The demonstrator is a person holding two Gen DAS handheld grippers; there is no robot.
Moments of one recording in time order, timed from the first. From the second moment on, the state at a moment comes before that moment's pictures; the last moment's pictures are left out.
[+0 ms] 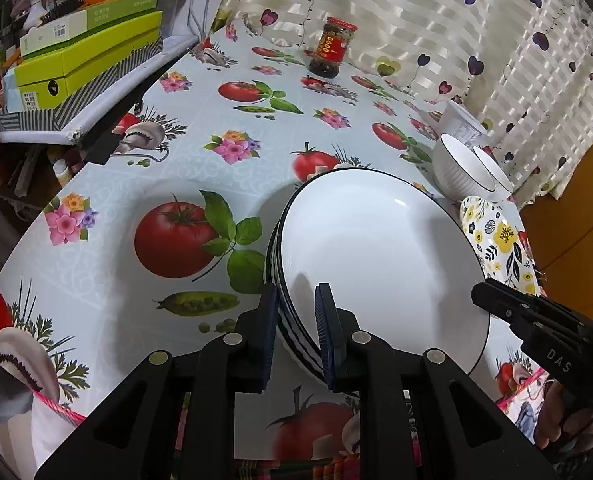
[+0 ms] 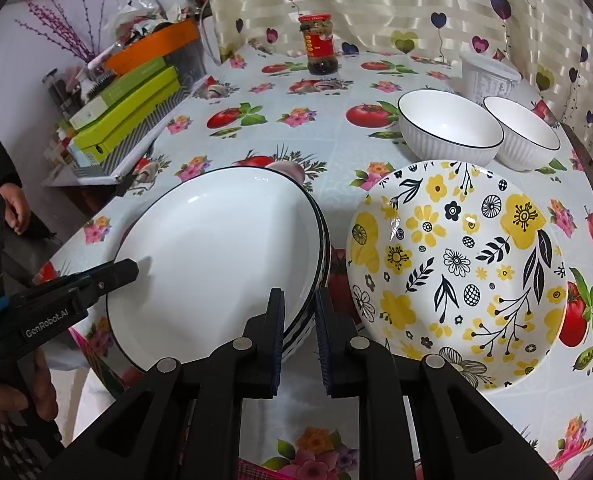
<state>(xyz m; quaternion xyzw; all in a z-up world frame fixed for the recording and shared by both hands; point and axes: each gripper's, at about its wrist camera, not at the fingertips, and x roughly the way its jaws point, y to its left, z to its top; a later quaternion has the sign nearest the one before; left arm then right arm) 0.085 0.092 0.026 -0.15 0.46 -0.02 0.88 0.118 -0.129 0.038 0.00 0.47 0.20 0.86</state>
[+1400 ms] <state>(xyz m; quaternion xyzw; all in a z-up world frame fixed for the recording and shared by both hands) 0.084 0.050 0.064 -0.13 0.42 -0.07 0.90 0.104 -0.195 0.061 0.08 0.42 0.16 0.89</state>
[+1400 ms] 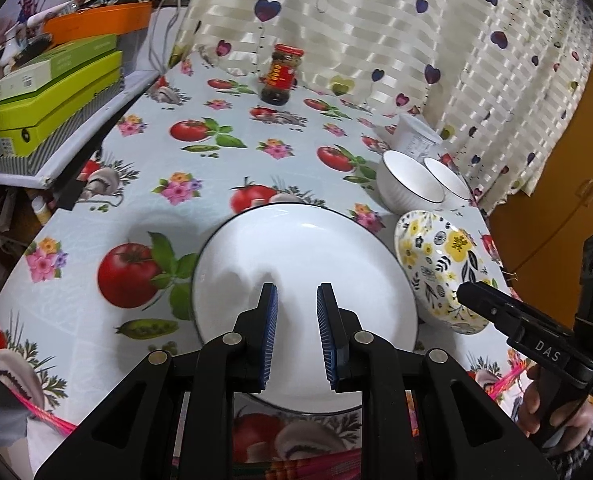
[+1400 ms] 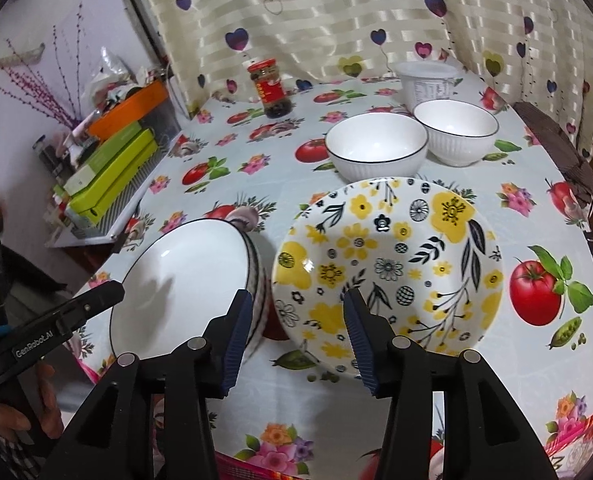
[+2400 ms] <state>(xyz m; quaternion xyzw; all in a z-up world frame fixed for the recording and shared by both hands) 0.149 -0.049 0.055 -0.10 0.45 -0.15 0.87 0.133 -0.313 0.024 0.13 0.44 0.05 0.89</state>
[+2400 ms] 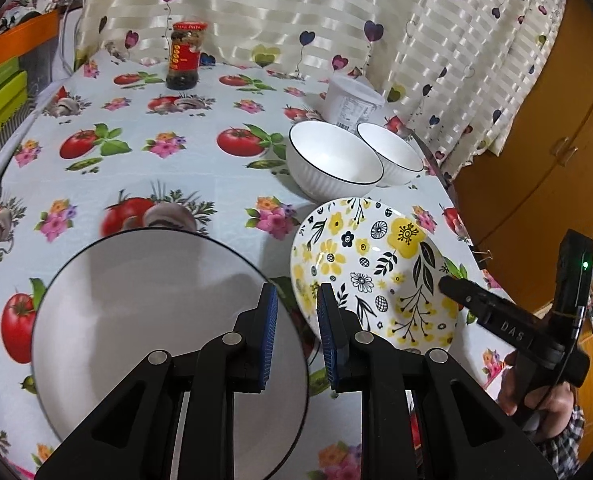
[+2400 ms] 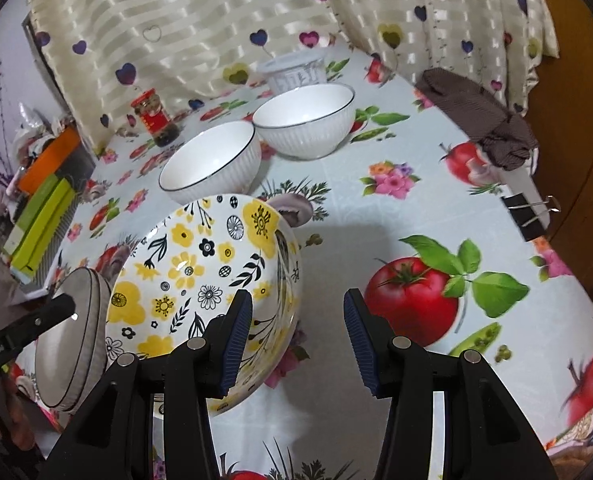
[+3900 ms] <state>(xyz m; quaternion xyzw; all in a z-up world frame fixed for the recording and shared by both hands) 0.213 -0.093 0.054 -0.08 0.48 -0.17 0.86 0.133 -0.364 0.019 0.13 0.47 0.06 0.87</state>
